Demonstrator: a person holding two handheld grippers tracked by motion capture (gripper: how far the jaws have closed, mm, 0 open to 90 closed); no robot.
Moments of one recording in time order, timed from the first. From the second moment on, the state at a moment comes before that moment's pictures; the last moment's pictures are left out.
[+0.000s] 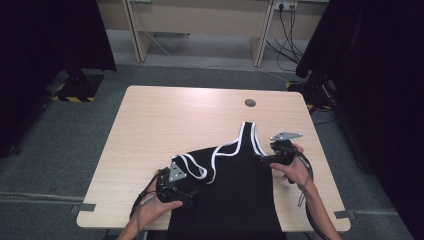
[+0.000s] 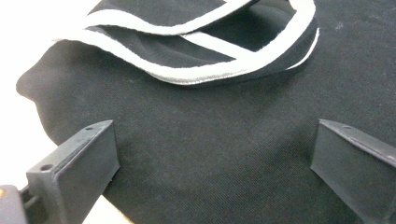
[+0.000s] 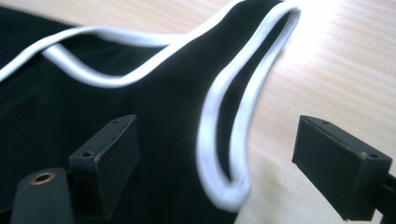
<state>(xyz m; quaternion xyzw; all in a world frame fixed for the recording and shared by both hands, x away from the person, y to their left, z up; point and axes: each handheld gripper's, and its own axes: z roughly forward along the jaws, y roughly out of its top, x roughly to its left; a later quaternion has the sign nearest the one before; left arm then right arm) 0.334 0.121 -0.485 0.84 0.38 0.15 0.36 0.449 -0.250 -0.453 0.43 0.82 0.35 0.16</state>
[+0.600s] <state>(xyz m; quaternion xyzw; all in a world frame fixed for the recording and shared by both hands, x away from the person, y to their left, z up) 0.334 0.121 -0.485 0.84 0.38 0.15 0.36 0.508 -0.220 -0.467 0.39 0.84 0.34 0.15</state>
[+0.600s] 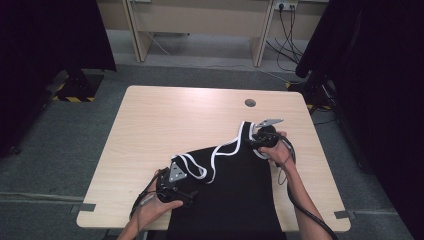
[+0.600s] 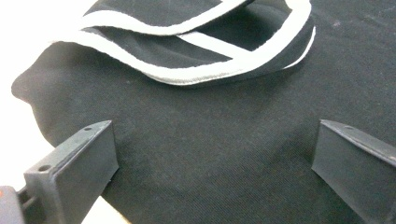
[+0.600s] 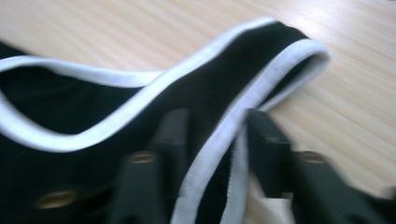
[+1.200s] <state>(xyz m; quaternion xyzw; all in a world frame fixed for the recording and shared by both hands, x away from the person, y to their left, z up) 0.334 0.121 -0.485 0.84 0.38 0.15 0.36 0.422 -0.220 -0.437 0.28 0.84 0.41 0.19</state>
